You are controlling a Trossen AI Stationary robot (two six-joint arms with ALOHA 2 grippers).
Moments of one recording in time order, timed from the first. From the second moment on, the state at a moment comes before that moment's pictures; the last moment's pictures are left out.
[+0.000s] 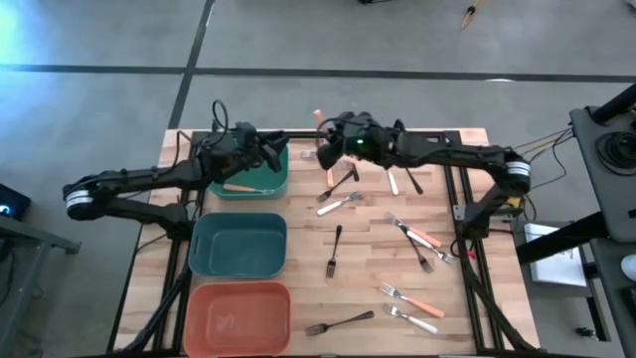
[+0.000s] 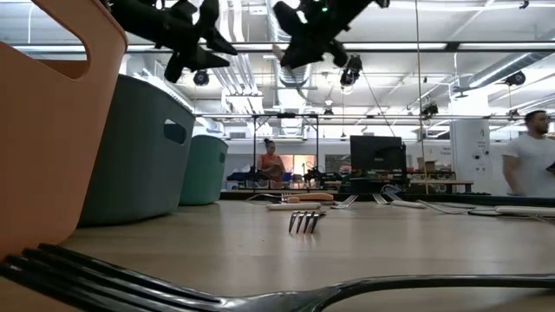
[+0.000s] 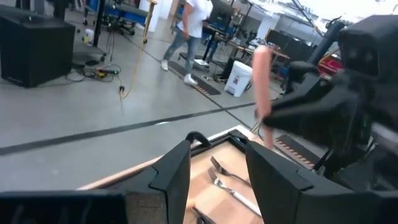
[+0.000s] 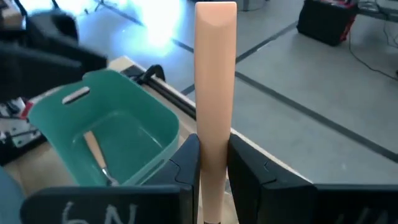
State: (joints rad) left arm 0.36 1.10 0.72 0.31 -0.30 -0.41; right arm -0.25 1.64 1.49 -0.29 0.41 0.29
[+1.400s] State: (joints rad) left arm 0.37 1.12 0.79 0.33 -0.29 -0.36; right arm -0.18 1.85 1.75 -0.32 0.38 0.08
